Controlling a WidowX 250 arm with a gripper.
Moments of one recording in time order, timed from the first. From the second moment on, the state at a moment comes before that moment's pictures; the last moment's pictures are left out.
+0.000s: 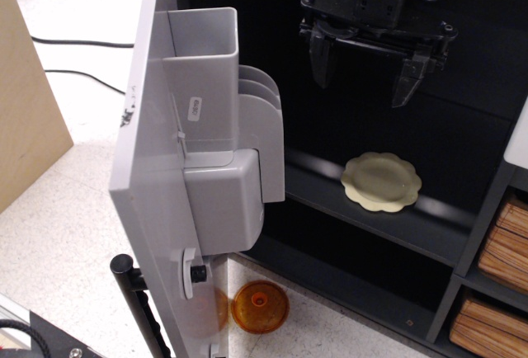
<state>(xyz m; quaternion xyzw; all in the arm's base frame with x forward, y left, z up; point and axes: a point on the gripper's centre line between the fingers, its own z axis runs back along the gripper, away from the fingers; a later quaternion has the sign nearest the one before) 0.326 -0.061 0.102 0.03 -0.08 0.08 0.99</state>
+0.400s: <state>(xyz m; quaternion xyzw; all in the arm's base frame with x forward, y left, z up) 0.321 -0.061 0.093 0.03 -0.06 0.08 0.99</state>
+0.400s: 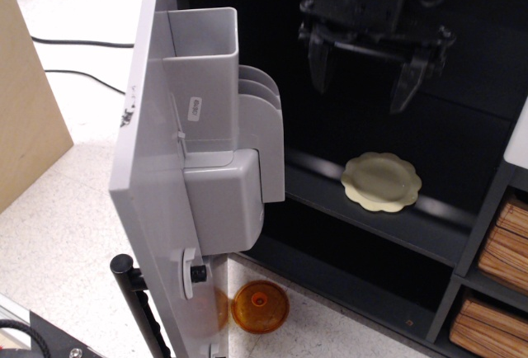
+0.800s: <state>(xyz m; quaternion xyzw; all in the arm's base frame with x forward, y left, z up) 0.294 -0.046 0.134 0.00 -0.05 0.09 0.99</state>
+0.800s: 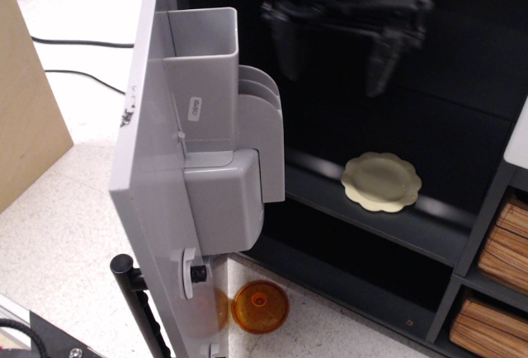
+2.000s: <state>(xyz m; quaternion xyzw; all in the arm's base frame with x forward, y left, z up) 0.194 0.017 0.182 -0.02 -0.08 0.13 0.99</state>
